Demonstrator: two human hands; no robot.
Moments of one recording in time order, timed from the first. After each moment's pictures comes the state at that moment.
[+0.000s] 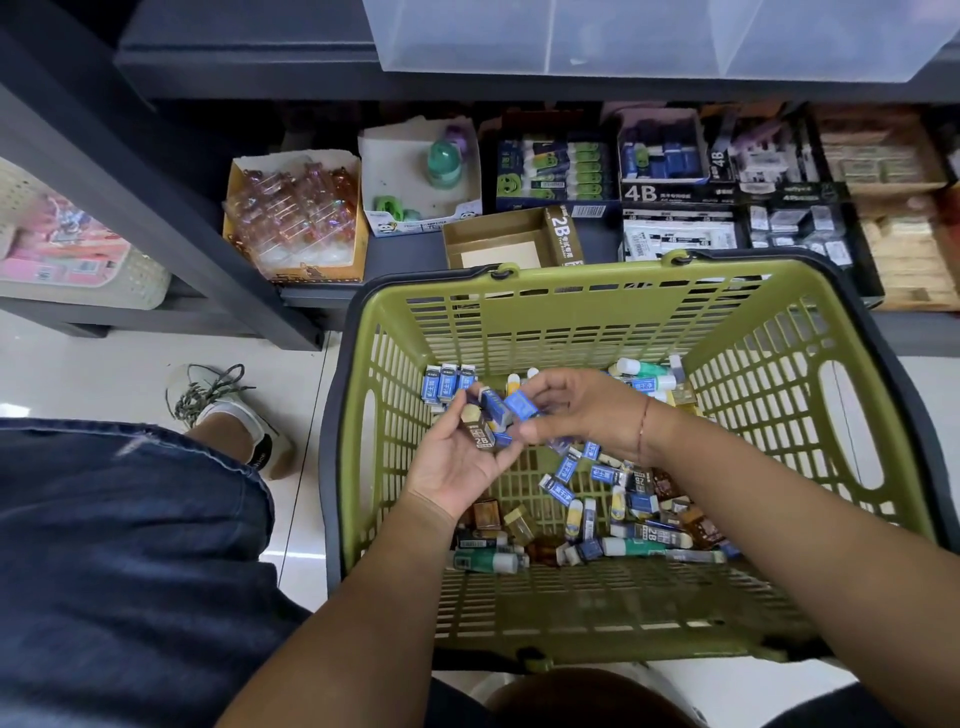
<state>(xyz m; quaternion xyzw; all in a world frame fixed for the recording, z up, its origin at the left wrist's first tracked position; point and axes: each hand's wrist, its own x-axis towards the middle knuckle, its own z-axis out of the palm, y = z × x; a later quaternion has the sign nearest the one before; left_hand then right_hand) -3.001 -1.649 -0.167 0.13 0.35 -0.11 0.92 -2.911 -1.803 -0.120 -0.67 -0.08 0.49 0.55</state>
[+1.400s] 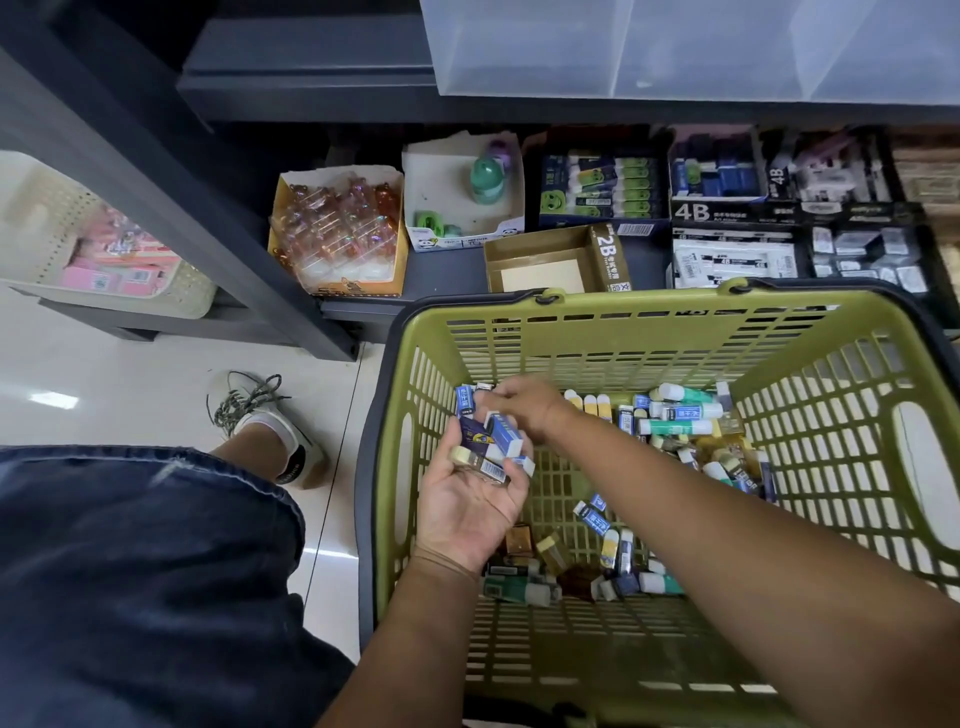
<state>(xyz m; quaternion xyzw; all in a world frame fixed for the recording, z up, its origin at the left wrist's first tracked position) -3.019 -1.639 -0.134 0.02 0.31 -0.05 0.95 -2.897 -1.695 -0.176 -0.75 0.00 0.46 0.47</state>
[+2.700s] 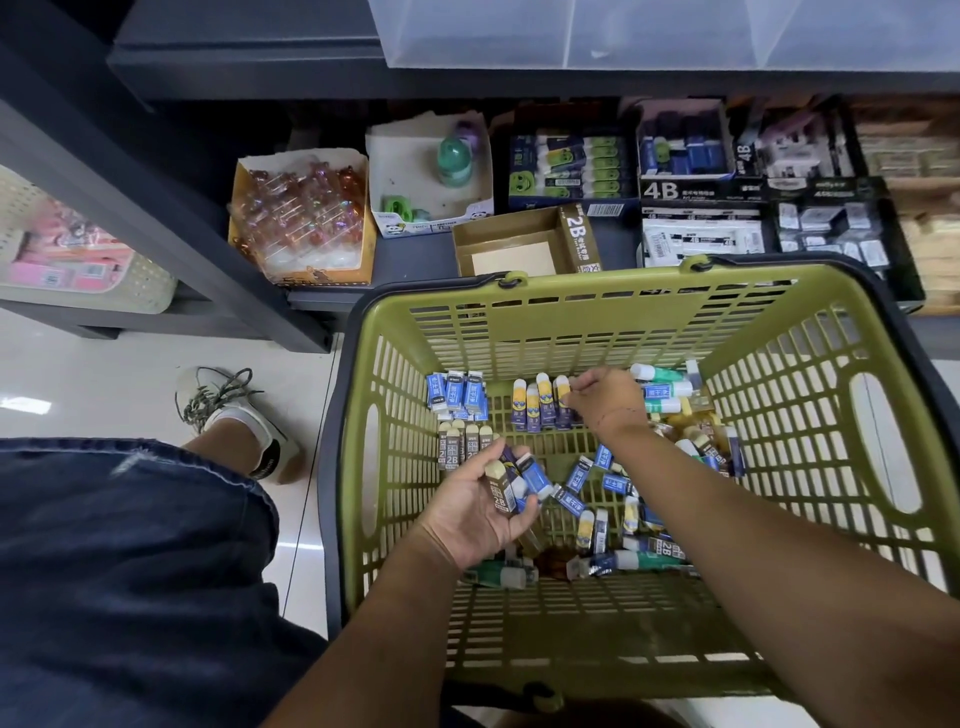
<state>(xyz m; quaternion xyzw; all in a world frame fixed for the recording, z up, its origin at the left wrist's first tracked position) -3.021 -1.655 -0.160 0.20 0.45 -0.27 0.83 -2.879 -1.792 -0.227 -0.88 0.13 0.27 0.36</state>
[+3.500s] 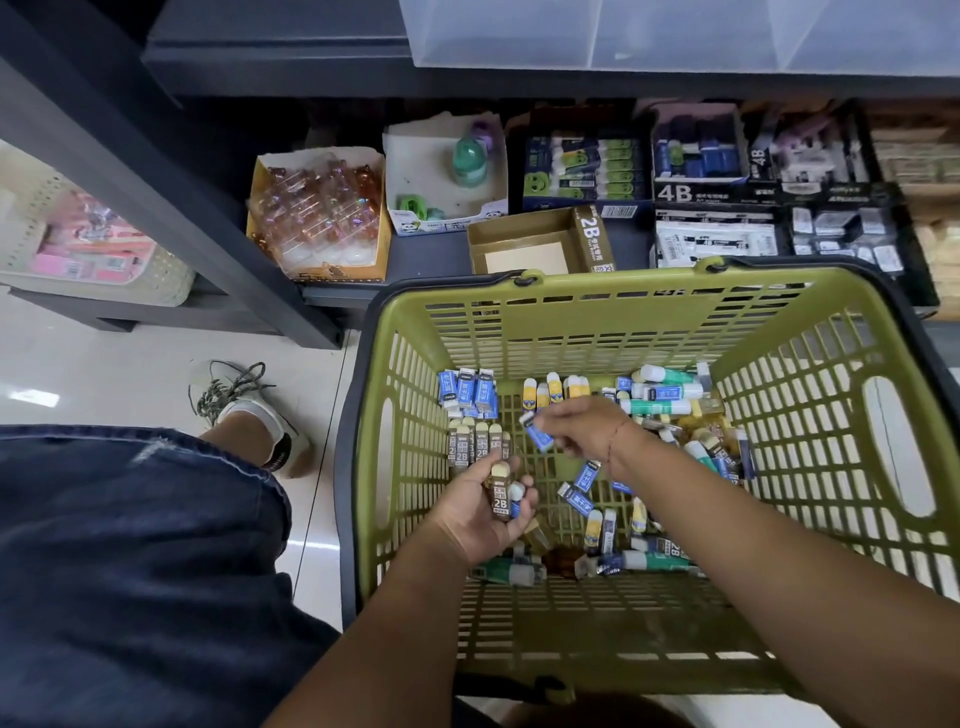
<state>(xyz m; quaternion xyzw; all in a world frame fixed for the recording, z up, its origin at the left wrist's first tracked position) -3.027 -1.652 -0.177 0.19 0.53 -0.25 0.79 -2.914 -1.778 -0.184 -0.72 0.14 0.44 0.51</state>
